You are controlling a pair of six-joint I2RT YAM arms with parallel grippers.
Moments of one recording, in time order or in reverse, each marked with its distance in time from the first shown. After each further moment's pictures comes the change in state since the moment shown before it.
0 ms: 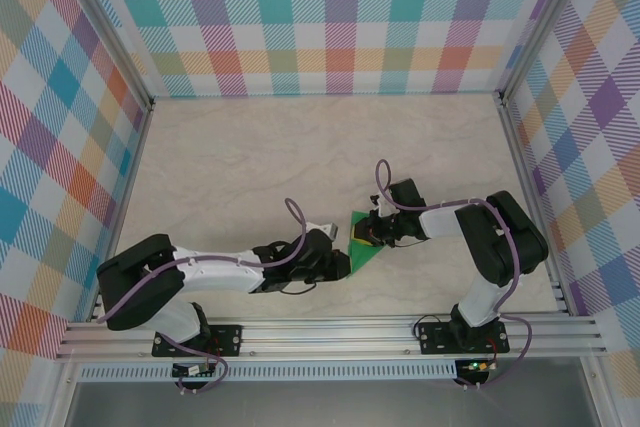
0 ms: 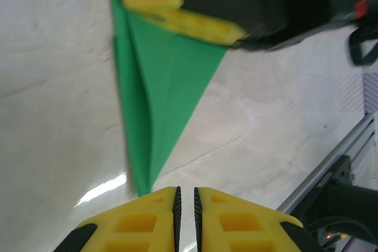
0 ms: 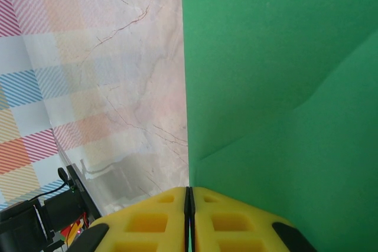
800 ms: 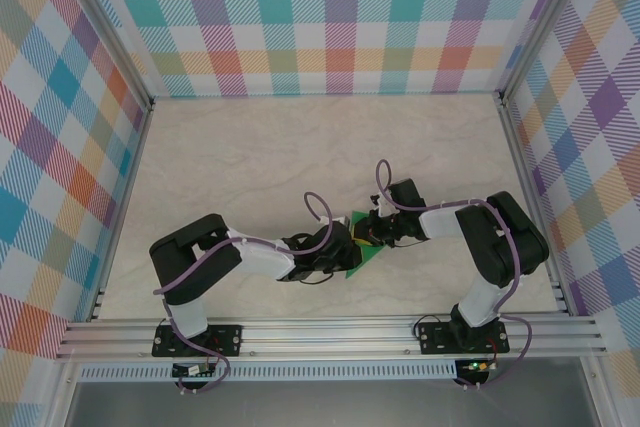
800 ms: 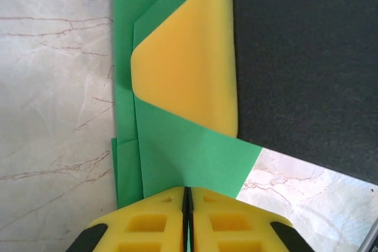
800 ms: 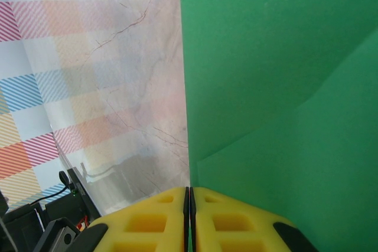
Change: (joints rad) left arm 0.040 0.299 0.134 0.107 -0.043 -0.011; right arm 0.001 -0.009 -0.002 0.001 0.012 0.018
